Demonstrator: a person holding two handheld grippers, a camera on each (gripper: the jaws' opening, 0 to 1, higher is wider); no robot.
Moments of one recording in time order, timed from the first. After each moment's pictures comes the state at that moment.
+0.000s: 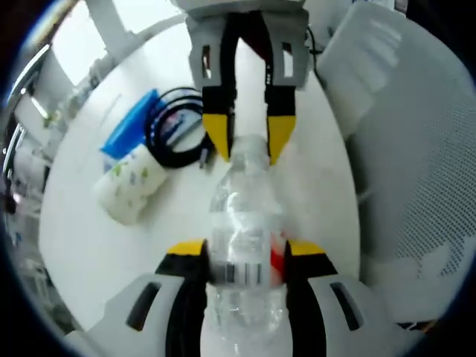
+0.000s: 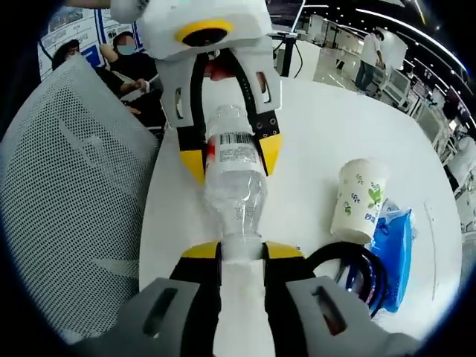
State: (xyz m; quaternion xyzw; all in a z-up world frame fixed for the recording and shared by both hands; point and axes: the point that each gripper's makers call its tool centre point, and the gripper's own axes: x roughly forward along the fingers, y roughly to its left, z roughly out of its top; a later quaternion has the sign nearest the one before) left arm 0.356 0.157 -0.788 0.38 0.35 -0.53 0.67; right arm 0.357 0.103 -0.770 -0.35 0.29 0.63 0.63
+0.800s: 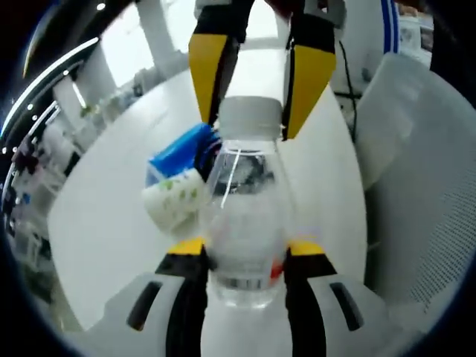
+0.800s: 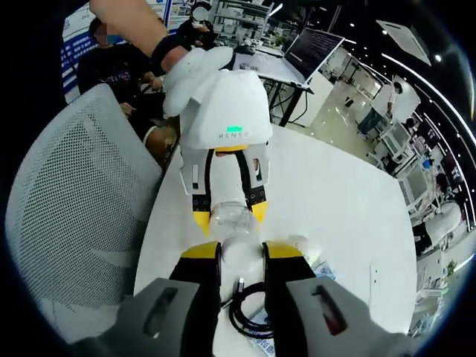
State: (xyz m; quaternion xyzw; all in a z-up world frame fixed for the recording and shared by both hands) left arm 0.379 0.154 -0.747 0.28 0.29 -0.48 0.78; right arm 0.369 0.142 -0.661 -0.42 0.19 0.64 0.61
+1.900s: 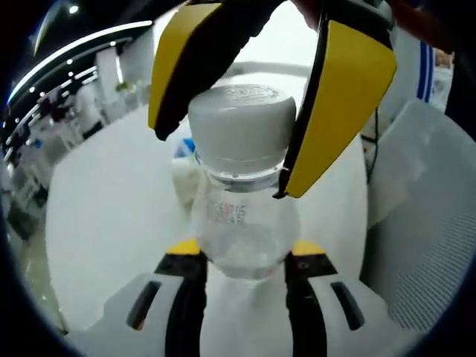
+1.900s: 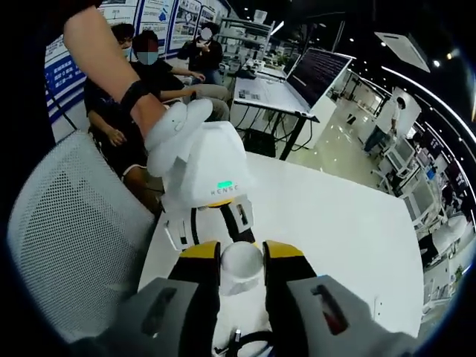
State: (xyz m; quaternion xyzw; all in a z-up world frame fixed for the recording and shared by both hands) left arm 0.376 0.180 -0.750 0.16 0.29 -0.42 0.84; right arm 0.362 0.214 -0.654 -0.38 0.16 0.67 0.62
